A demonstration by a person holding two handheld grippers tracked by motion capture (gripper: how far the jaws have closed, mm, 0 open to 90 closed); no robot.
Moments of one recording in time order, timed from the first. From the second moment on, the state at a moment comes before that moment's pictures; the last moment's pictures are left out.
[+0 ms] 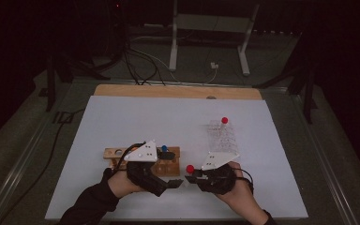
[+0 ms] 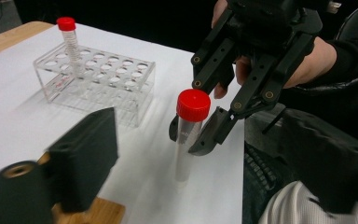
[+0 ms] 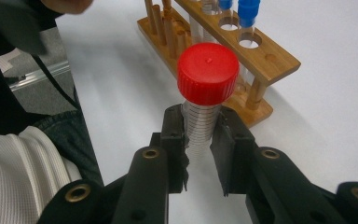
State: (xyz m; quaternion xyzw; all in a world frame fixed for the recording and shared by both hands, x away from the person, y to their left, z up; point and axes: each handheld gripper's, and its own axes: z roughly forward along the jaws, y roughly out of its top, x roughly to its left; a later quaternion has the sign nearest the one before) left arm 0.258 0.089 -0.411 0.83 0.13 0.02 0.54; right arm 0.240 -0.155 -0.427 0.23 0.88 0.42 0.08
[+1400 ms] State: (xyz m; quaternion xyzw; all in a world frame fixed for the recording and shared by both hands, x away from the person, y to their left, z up) left arm 0.258 0.063 -0.422 0.84 0.11 0.04 0.53; right arm 0.238 -0.153 -0.428 0.22 0.88 0.41 0.08
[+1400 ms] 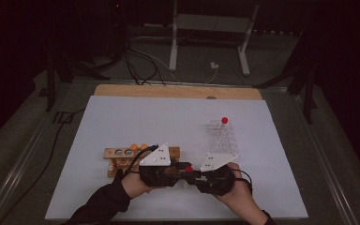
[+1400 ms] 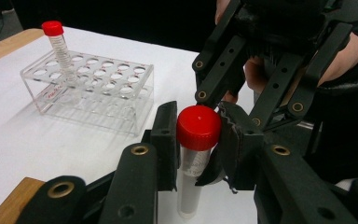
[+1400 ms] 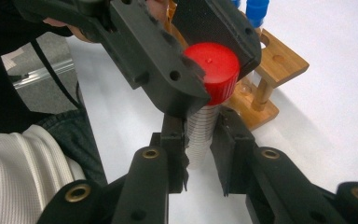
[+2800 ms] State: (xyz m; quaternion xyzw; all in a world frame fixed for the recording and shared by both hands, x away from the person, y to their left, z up) left arm 0.261 0.088 -0.397 0.84 0.12 0.07 0.53; right arm 0.248 -0.160 -0.424 0.28 0.85 0.45 0.07
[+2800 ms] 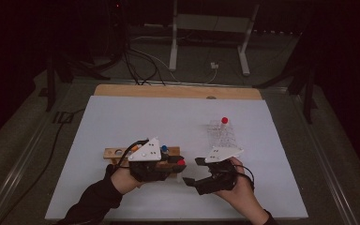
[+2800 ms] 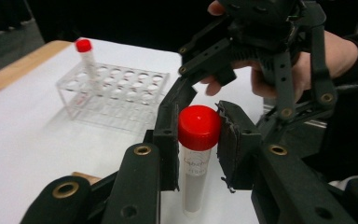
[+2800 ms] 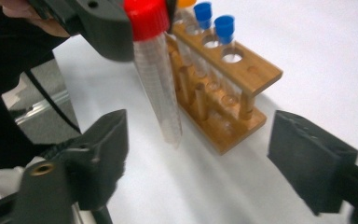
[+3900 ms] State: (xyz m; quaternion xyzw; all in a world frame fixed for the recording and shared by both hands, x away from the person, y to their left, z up) left arm 0.265 0.151 -0.362 0.82 0.17 0.14 0.53; right arm 0.246 -0.171 -0.417 0.27 0.84 0.47 0.08
